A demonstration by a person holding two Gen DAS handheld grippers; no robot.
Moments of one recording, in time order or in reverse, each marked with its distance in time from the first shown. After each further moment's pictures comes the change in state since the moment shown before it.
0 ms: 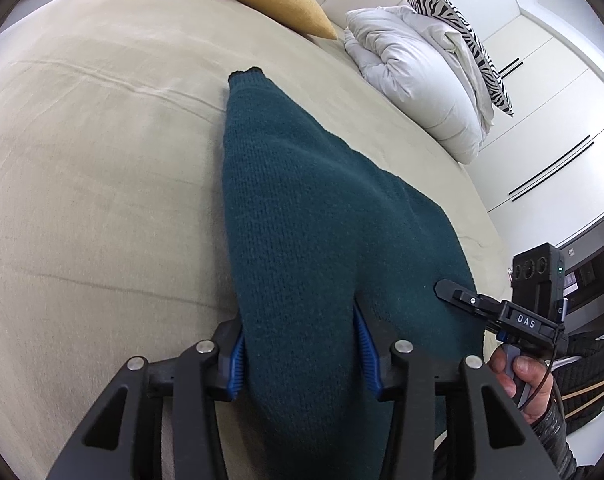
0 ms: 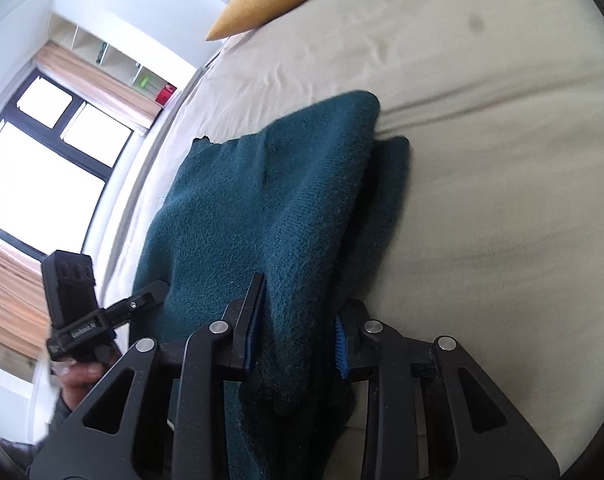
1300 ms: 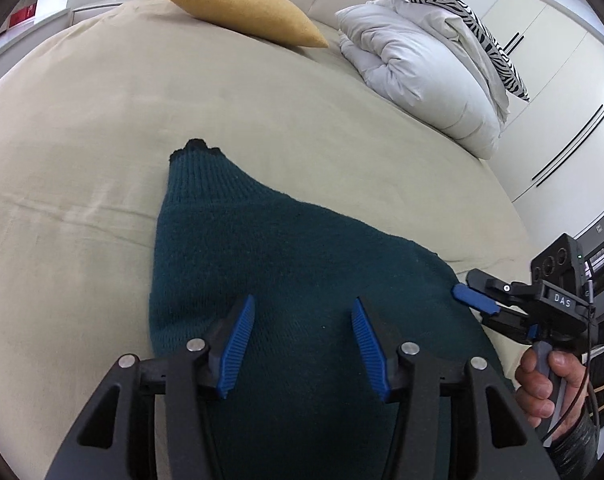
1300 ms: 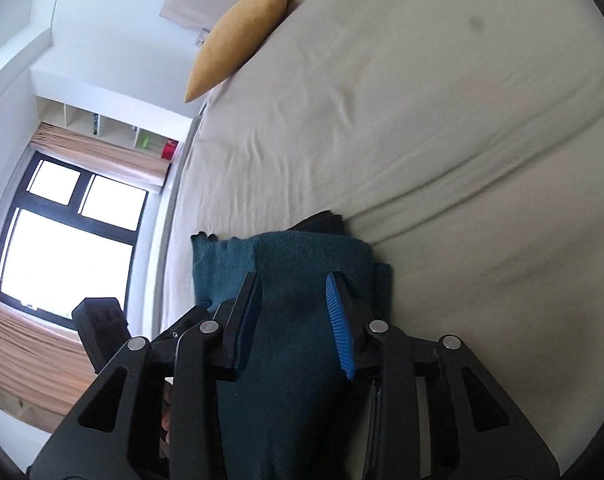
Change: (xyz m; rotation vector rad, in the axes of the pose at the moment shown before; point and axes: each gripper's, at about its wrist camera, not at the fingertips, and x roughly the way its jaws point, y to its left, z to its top) left arm 0.042 -0.028 0.069 0.129 -0.023 0.123; right arm 0.009 -0.062 0.072 0.269 -0.072 0.115
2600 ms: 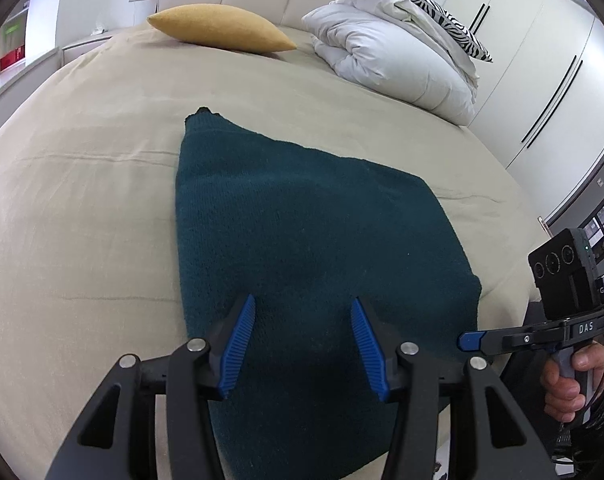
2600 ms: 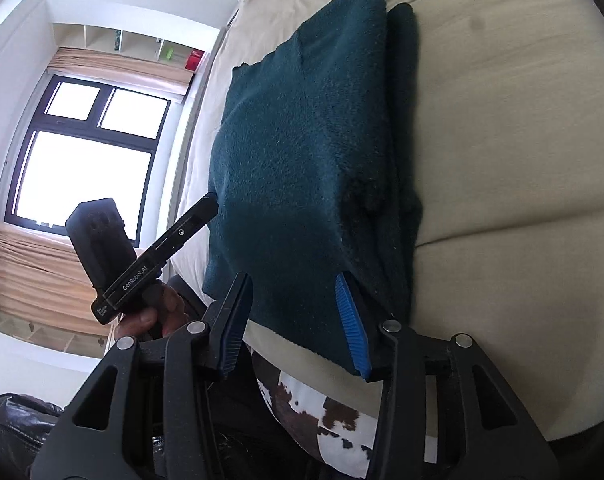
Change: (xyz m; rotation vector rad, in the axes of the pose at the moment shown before) left arm -0.071 -0.025 -0.087 0.134 -0.027 0.046; right arm -0.013 0.012 -0.129 -0.094 0.321 0.091
